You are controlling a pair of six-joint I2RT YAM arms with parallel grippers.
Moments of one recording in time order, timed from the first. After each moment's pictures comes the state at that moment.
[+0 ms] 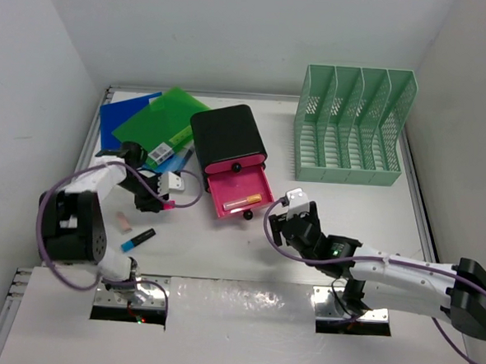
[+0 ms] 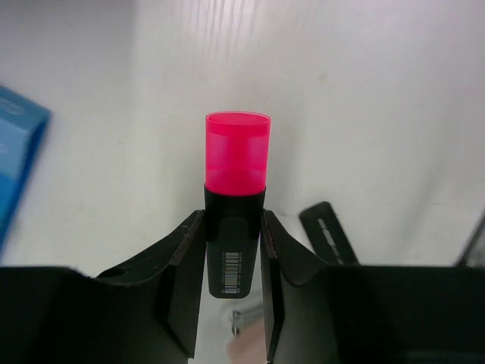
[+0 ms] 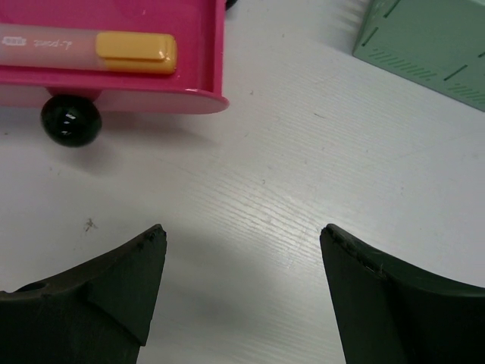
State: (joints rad) left arm 0.08 1.49 0.89 -0.93 0.48 1.42; right arm 1.09 0.97 0.40 -0.14 0.66 0.37
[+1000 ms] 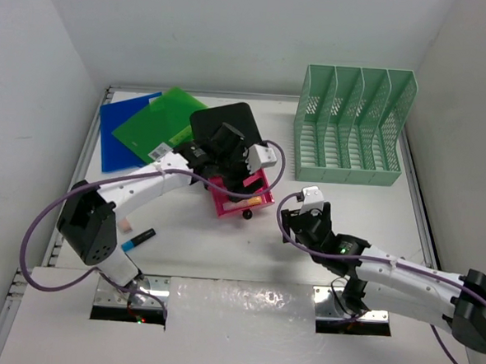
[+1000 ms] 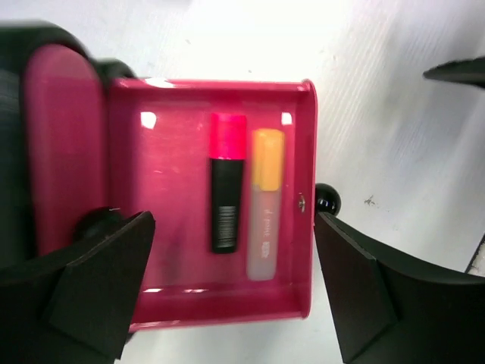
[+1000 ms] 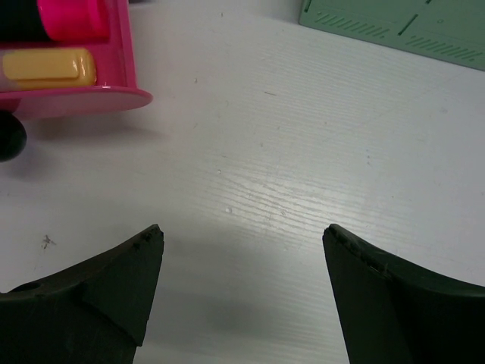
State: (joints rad) left arm -0.69 1.57 1.23 -0.54 0.29 0.42; right arm 0.98 0.91 0.37 -0.22 0.65 0.45
